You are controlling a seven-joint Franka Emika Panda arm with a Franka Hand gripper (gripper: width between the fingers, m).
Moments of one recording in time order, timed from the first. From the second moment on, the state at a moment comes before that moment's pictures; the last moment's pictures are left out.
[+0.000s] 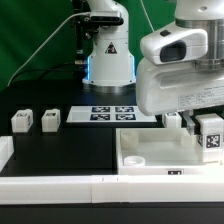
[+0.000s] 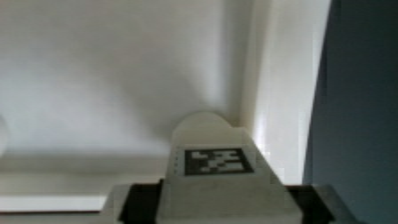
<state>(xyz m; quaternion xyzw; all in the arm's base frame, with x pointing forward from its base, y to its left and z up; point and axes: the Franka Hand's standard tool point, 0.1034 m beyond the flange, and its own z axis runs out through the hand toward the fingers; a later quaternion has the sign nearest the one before) 0.610 0.115 0.074 -1.00 -0.01 0.06 0.06</state>
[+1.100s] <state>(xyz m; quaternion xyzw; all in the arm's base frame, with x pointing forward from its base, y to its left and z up) 0.610 0.127 0.073 -0.82 0.56 0.08 0.03</state>
